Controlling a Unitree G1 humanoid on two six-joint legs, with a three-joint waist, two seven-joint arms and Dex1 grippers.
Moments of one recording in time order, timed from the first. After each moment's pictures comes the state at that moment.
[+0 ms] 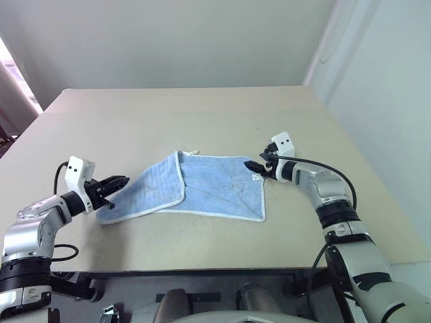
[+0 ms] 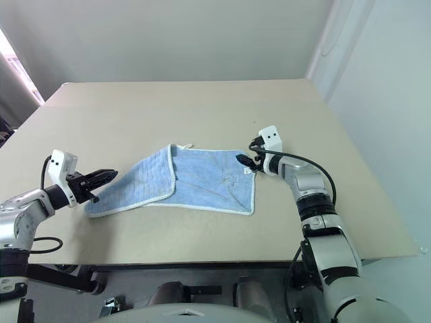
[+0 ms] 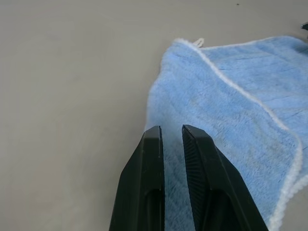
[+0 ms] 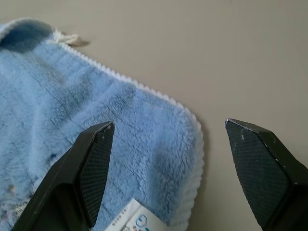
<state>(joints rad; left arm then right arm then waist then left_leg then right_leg) -0.18 0.70 0.30 0.20 -0.46 0.49 -0.91 -0.71 -0.35 0.03 0.63 0.19 0.44 0.66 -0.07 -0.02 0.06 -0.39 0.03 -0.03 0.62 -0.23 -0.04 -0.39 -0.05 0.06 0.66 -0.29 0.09</state>
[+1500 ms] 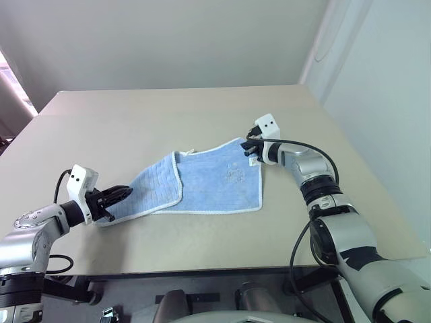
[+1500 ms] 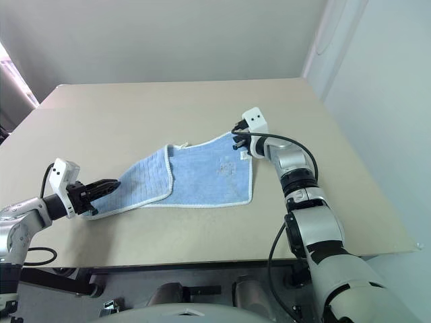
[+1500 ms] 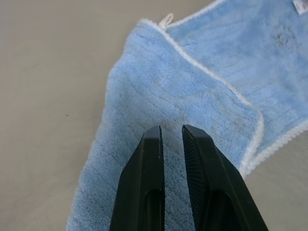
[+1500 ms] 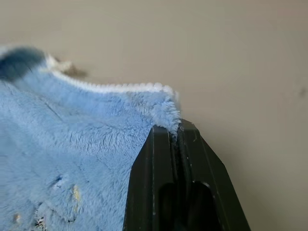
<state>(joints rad) -0.07 0.73 0.30 0.07 -0.49 0.53 -0.93 -0.94 -0.28 0.03 0.77 0.06 0.41 0.64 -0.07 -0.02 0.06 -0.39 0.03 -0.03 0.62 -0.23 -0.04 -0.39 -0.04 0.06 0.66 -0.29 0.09</state>
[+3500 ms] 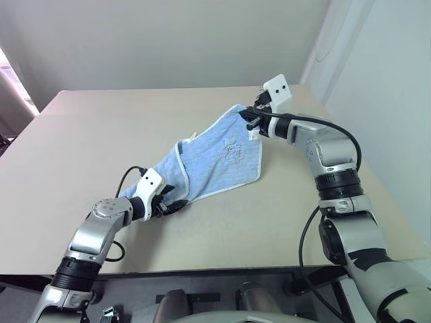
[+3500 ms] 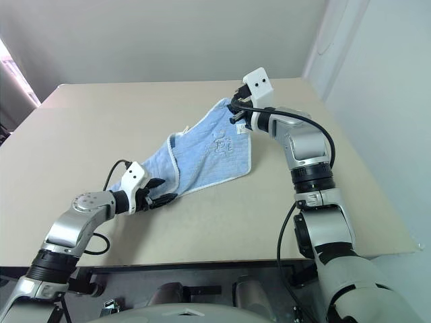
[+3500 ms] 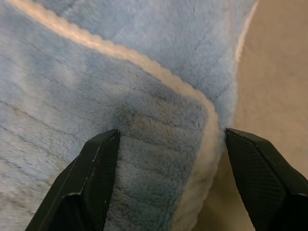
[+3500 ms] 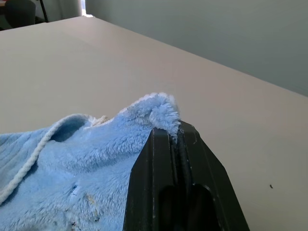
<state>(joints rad) -0.21 0.55 -0.10 0.00 -0.25 0.47 -0.77 -0.92 -0.33 0.02 0.34 0.18 0.63 0.61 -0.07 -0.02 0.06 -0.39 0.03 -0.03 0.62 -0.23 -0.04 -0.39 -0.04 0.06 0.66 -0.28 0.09</state>
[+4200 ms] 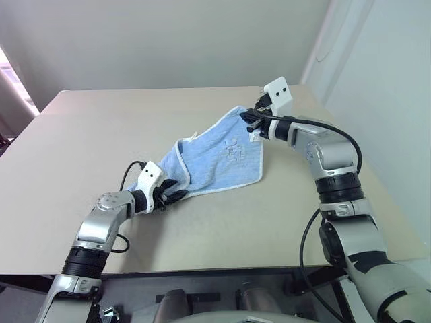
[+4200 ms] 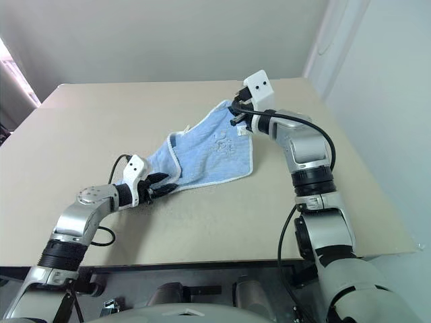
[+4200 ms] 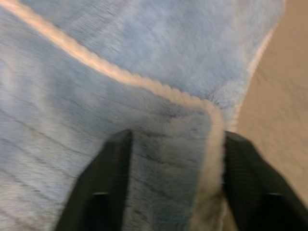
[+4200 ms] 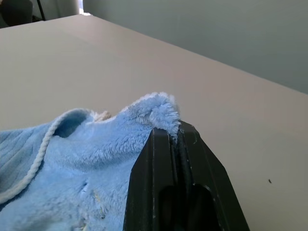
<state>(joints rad) -0.28 0.50 -0.04 0.11 -0.27 0.44 -0.80 -0.89 -0.33 0.02 0.30 0.18 0.64 0.60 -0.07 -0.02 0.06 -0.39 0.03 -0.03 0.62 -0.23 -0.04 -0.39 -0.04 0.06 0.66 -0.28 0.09</state>
